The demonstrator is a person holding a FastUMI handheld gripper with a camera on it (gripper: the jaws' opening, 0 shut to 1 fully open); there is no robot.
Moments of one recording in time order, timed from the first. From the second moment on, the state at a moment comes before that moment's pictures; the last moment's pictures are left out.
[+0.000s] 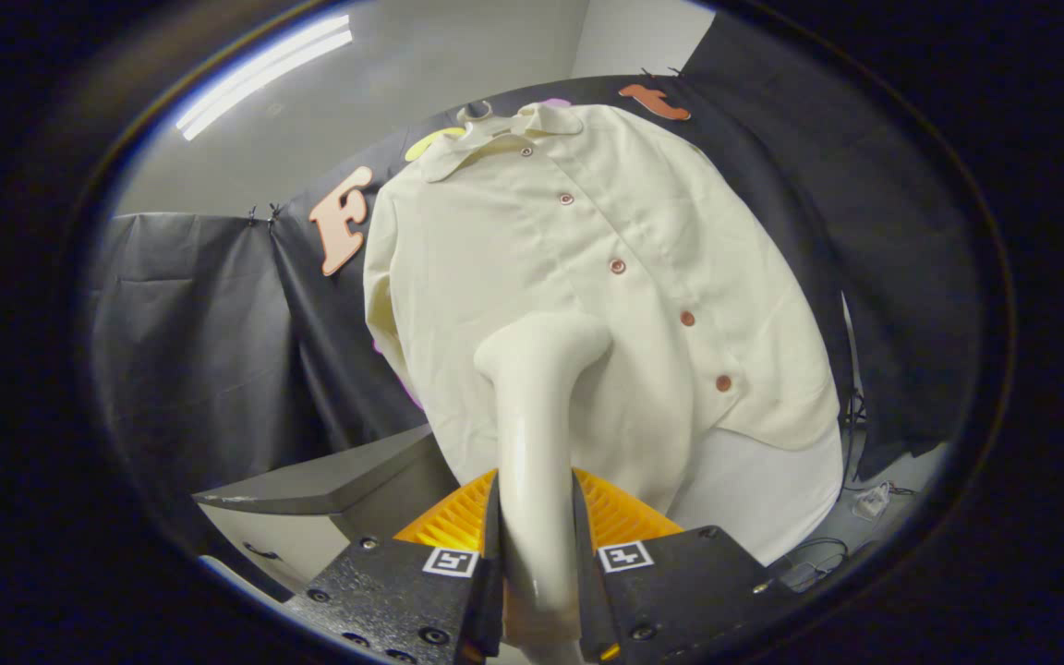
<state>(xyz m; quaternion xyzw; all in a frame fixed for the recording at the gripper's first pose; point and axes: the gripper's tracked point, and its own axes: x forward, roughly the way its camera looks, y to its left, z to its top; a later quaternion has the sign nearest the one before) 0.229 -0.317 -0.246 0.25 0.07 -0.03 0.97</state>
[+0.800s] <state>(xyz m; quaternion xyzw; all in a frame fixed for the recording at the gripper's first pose) 0.175 -0.308 -0.349 0.28 0.16 -0.03 0.95</state>
